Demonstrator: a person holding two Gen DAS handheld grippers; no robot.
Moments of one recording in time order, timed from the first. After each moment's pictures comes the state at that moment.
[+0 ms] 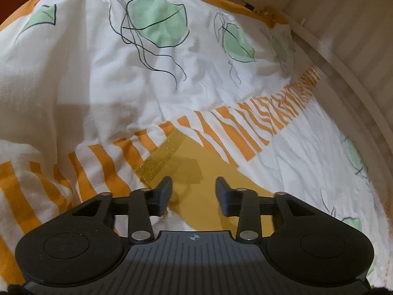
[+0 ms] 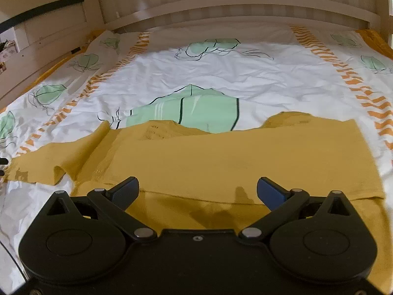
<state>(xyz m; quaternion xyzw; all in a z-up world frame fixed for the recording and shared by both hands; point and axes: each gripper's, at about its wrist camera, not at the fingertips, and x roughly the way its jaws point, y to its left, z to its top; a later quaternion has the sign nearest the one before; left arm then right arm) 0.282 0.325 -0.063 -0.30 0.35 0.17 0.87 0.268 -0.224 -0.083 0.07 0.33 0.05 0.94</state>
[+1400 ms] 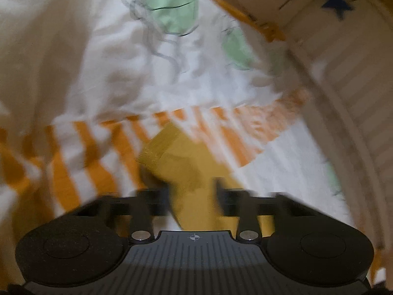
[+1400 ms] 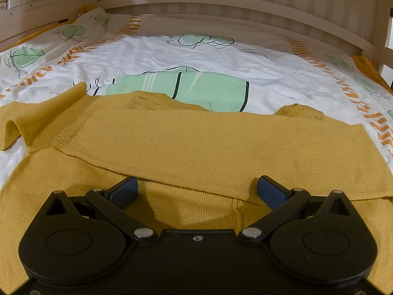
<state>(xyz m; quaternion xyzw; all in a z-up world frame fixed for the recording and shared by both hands) 0.277 0.337 -0.092 -0.39 0.29 0.12 0.86 0.284 -0.176 -0.139 -0.03 0.32 -0.02 0.95</state>
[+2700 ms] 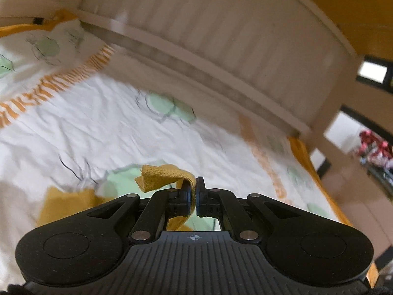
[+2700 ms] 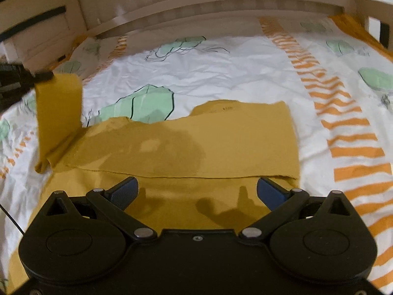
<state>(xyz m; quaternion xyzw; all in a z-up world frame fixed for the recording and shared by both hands) 0.304 -0.003 0.007 -0.19 0.26 -0.20 0.93 0.220 -0.338 -0.072 0.10 0.34 0.04 0.93</state>
